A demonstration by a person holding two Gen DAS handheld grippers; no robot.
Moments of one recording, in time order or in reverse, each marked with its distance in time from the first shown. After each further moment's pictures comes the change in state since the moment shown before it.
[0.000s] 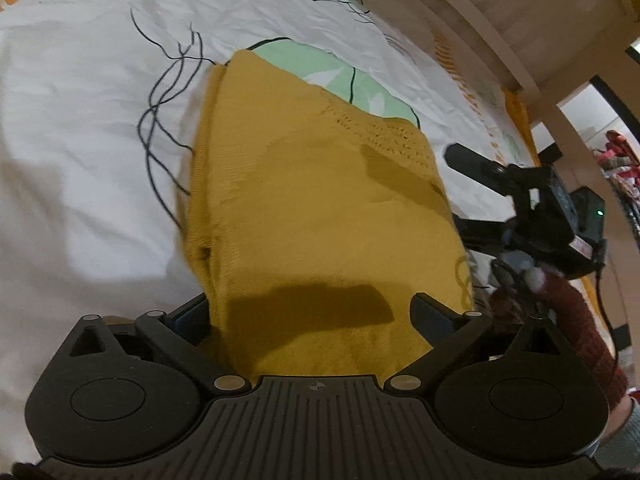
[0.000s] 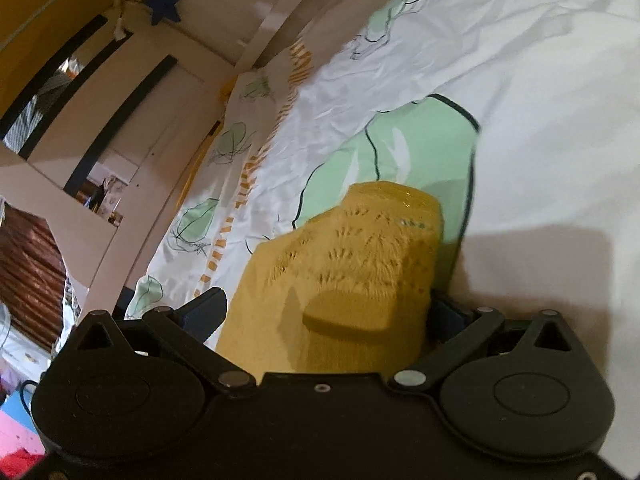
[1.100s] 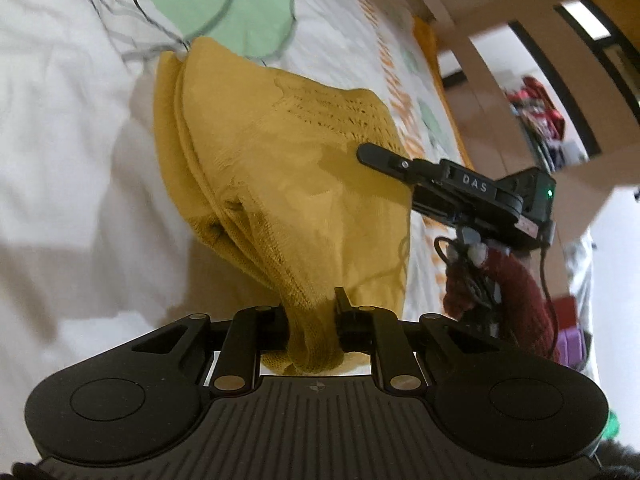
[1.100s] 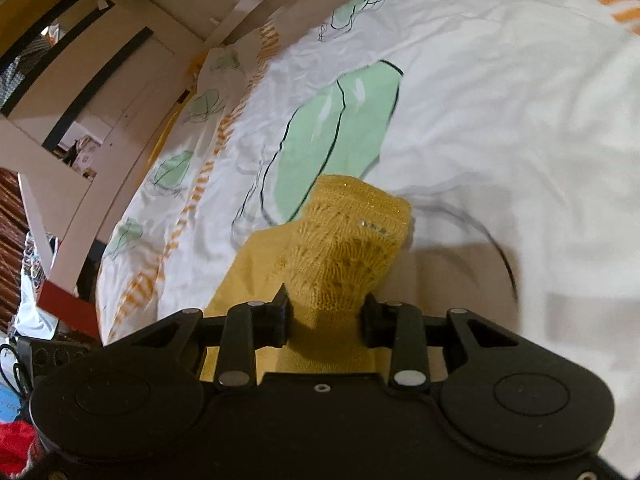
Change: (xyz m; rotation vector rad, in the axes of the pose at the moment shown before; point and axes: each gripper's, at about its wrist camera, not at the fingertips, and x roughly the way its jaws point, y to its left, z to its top) left arm -0.071 -0.055 -0.115 -0.001 0.231 -0.288; right arm -0.137 0.067 -0.105 -0.001 0.051 -0.216
